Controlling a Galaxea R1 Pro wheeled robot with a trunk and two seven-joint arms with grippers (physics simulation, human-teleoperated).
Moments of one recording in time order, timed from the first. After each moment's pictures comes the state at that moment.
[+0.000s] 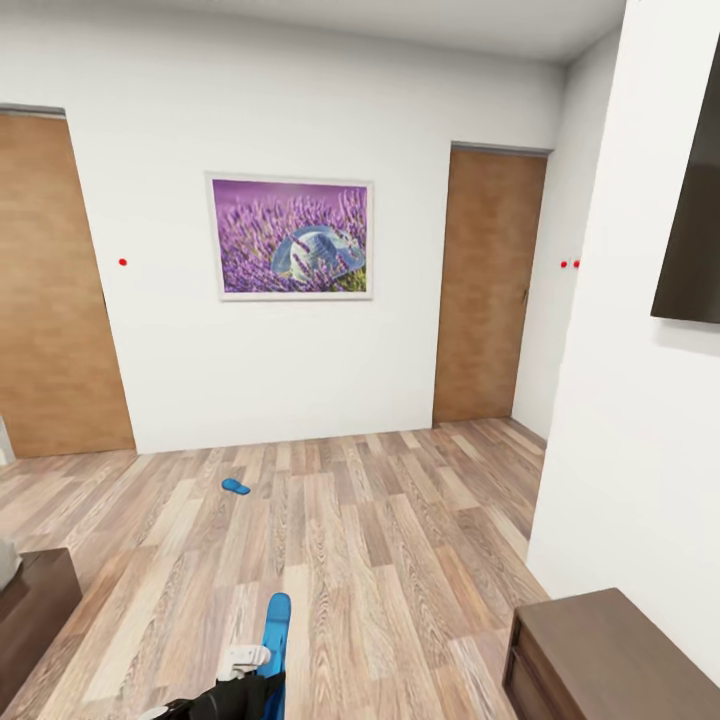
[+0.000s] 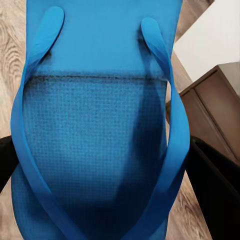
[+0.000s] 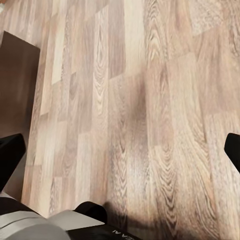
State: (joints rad) left arm -0.32 0.07 0.01 -0.47 0.18 0.08 -0.59; right arm 0.00 -0.19 -0.13 -0.72 -0.27 0.32 0.81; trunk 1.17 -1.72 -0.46
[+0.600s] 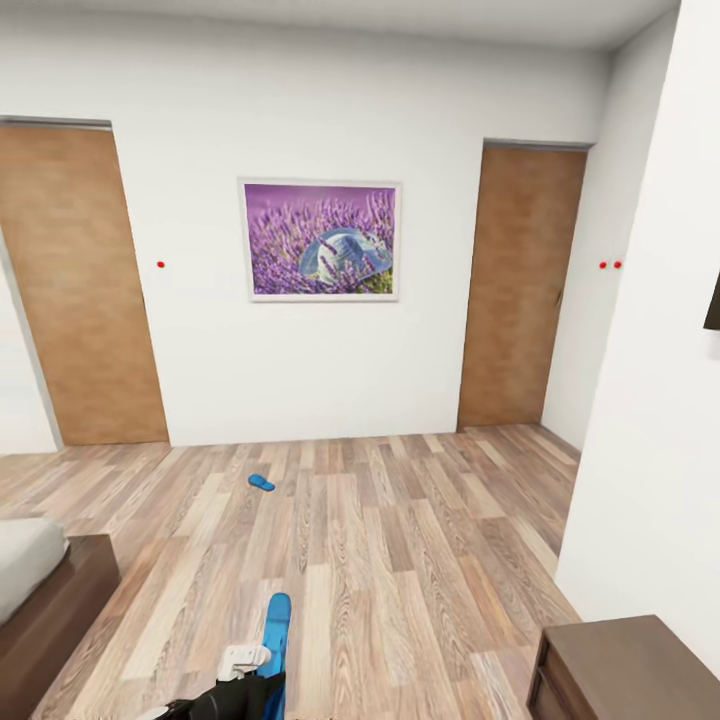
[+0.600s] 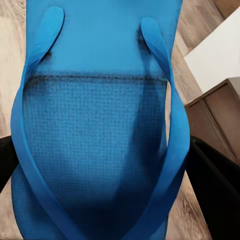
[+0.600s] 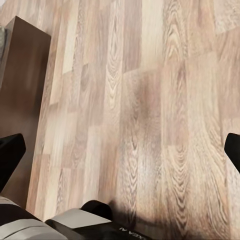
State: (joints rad) left arm -0.32 0.06 0.00 -0.47 0.18 0.08 -0.58; right arm 0.00 -0.19 -0.13 -0.72 -0.26 0.32 0.81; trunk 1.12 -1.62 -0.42
